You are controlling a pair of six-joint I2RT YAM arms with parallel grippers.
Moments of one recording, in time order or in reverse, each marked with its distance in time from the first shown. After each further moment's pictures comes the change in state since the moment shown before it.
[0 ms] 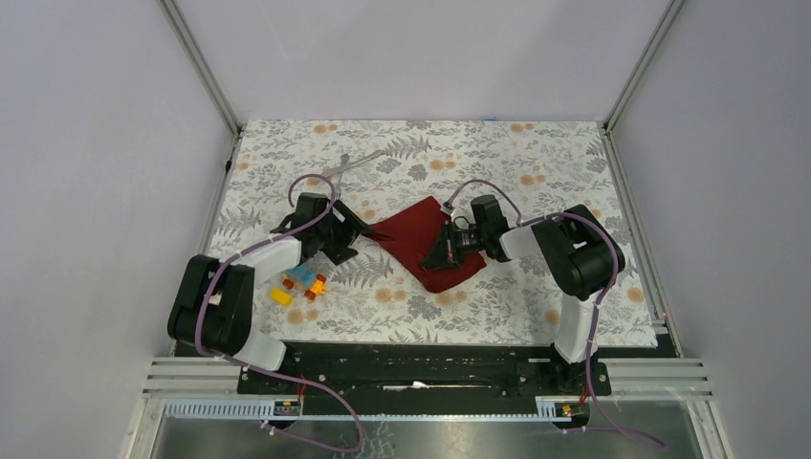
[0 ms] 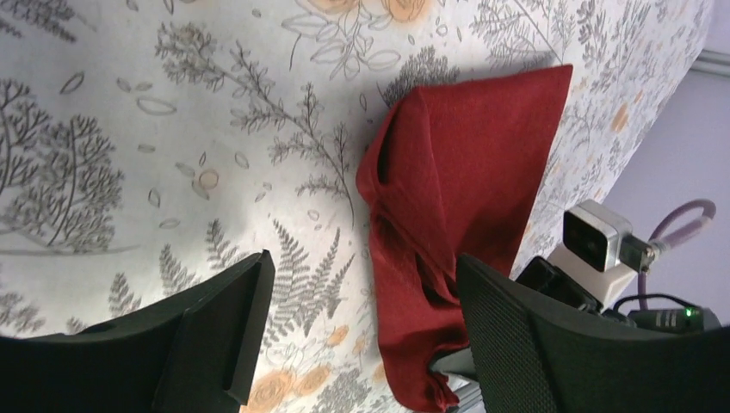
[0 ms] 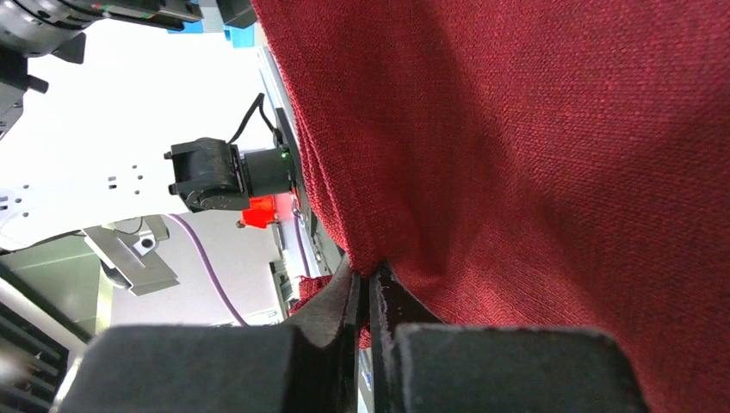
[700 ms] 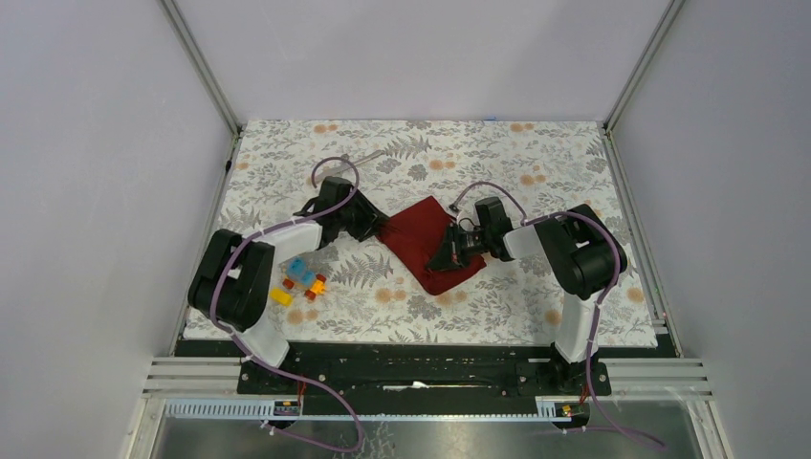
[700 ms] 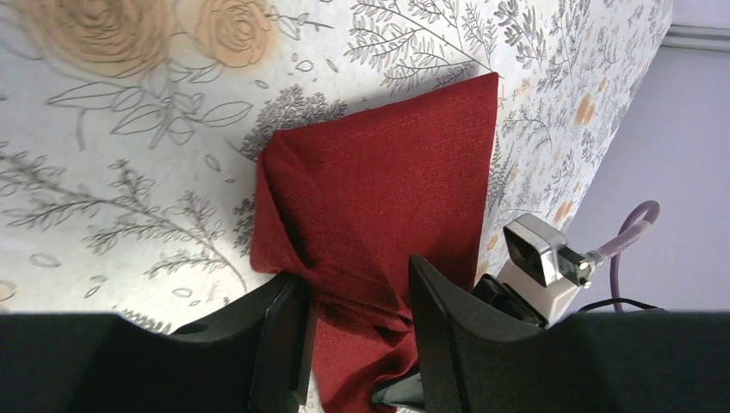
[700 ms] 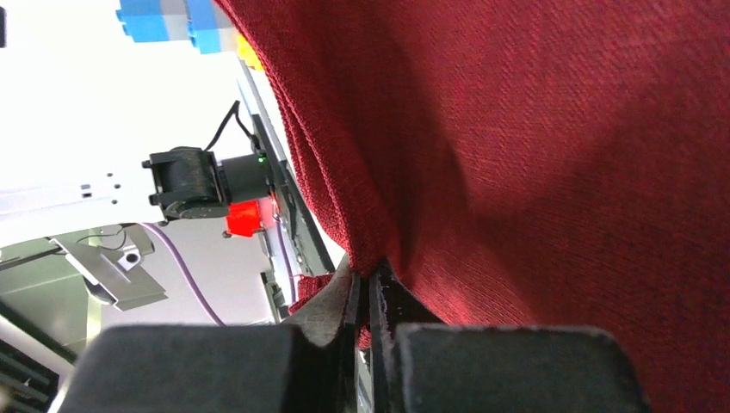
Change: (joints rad) left arm -0.100 0.185 0.160 0.103 -0.040 -0.021; right arm -0.035 -0.001 -0.013 -0.034 0.016 -0.046
